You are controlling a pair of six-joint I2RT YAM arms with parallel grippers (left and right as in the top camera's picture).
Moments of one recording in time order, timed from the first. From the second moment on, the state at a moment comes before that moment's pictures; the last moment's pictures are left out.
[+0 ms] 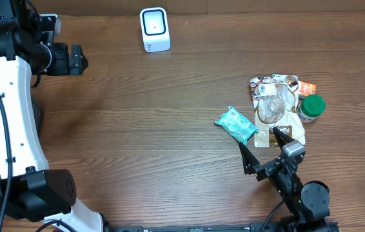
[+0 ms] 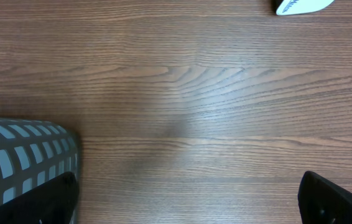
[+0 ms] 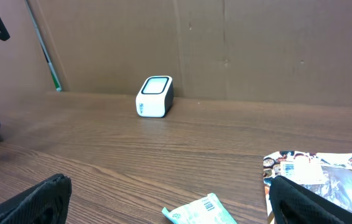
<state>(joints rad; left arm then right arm) 0.22 1.82 2.04 -1.36 0.10 0.16 0.26 0.01 0.02 -0.02 -0.17 0.12</state>
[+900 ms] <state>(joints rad) 0.01 0.81 1.09 -0.87 0.09 0.18 0.26 0.01 0.02 -0.02 -0.17 0.12</state>
